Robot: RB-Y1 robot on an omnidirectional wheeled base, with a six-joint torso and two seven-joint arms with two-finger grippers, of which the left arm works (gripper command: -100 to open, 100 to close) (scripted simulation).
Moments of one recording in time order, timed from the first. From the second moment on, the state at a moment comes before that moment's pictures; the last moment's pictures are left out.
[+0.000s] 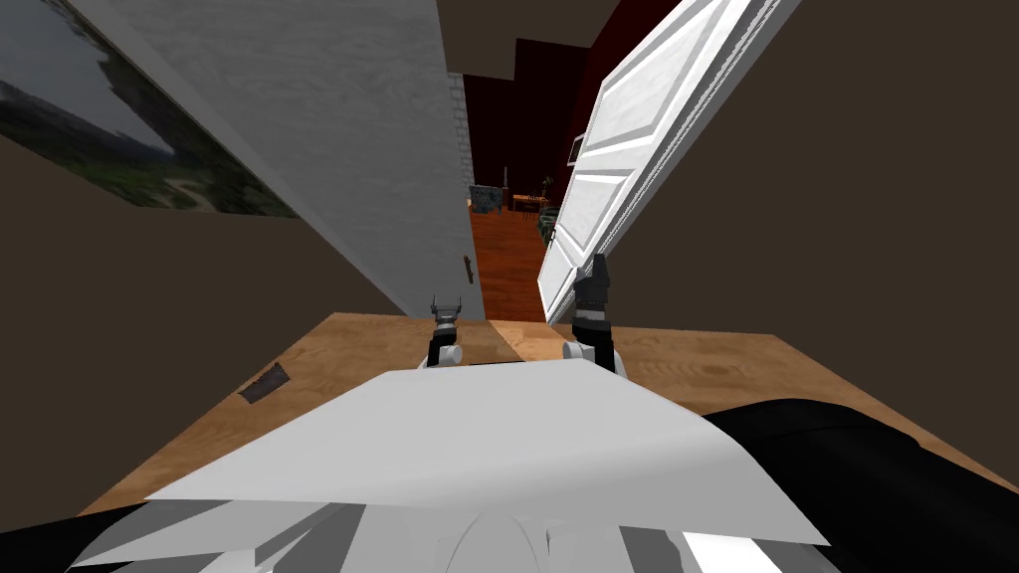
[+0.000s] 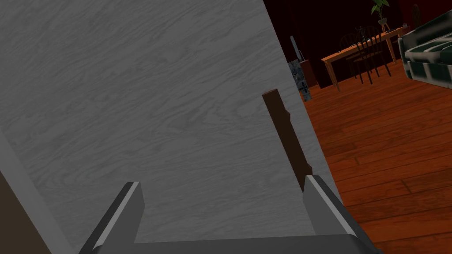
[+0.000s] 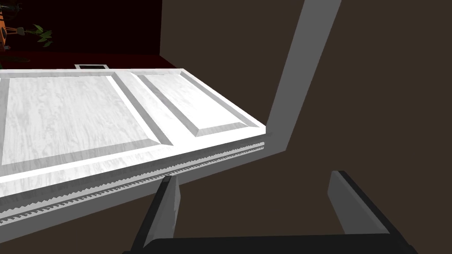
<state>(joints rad) 0.07 0.07 -0.17 -1.16 0.44 -0.79 0.82</state>
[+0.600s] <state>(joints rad) 0.01 0.05 -0.20 -1.02 0.50 -0.82 0.90</state>
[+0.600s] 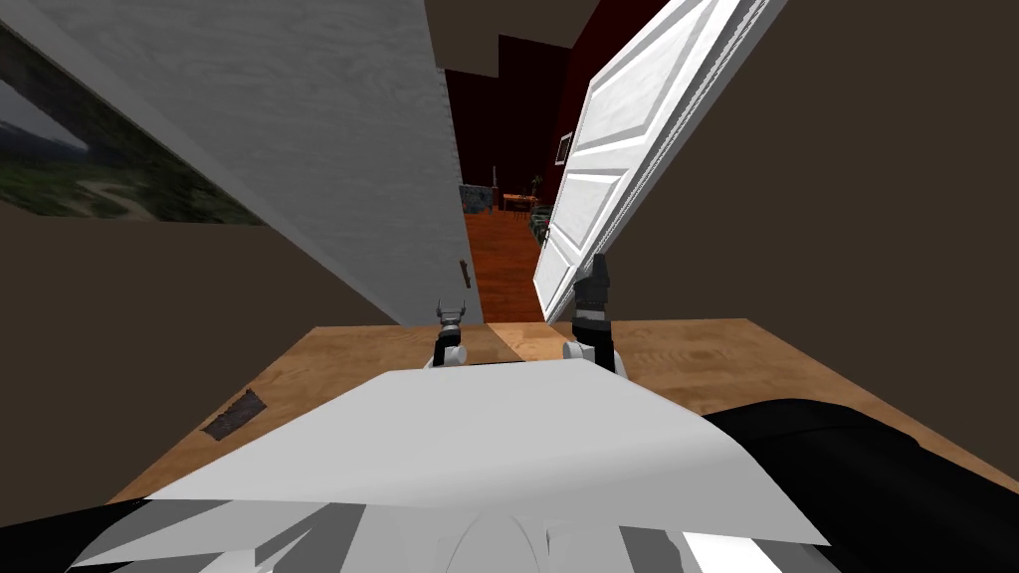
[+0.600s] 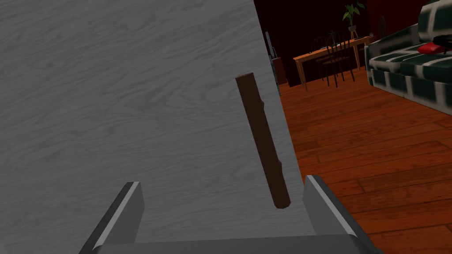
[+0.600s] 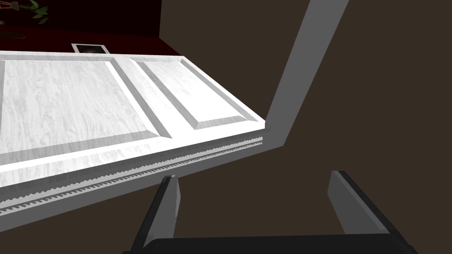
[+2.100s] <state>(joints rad) -0.12 -0.03 -0.26 -0.69 0.63 -0.89 1.10</state>
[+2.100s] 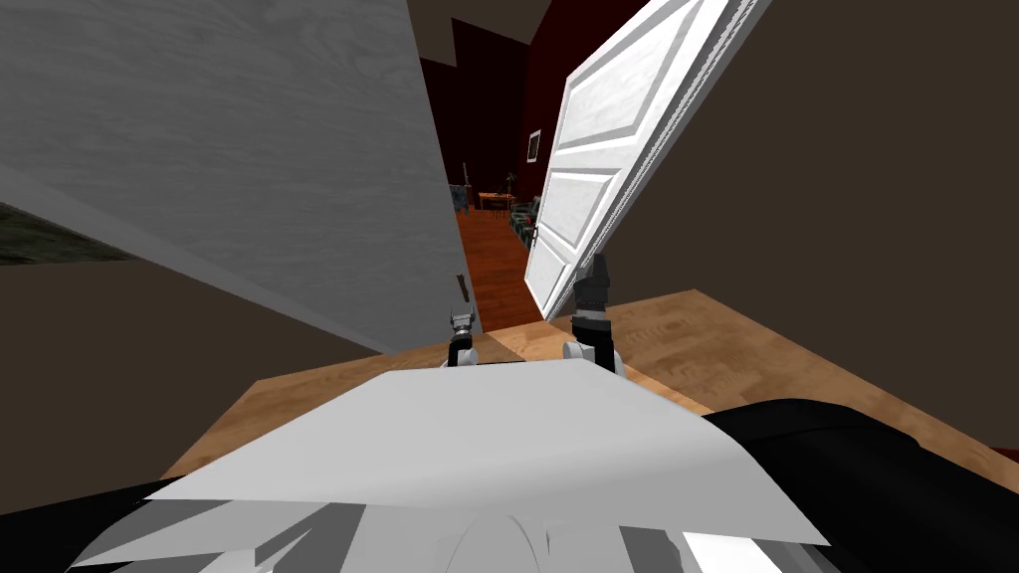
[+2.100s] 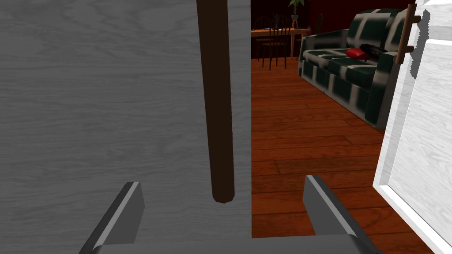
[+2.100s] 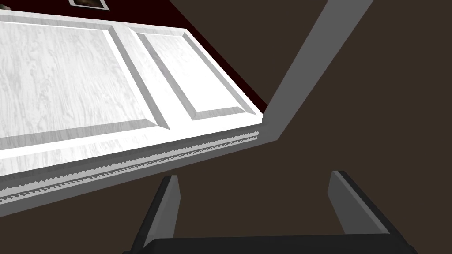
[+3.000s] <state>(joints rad) -0.12 0.02 -0.25 -0.67 0.64 -0.90 1.13</state>
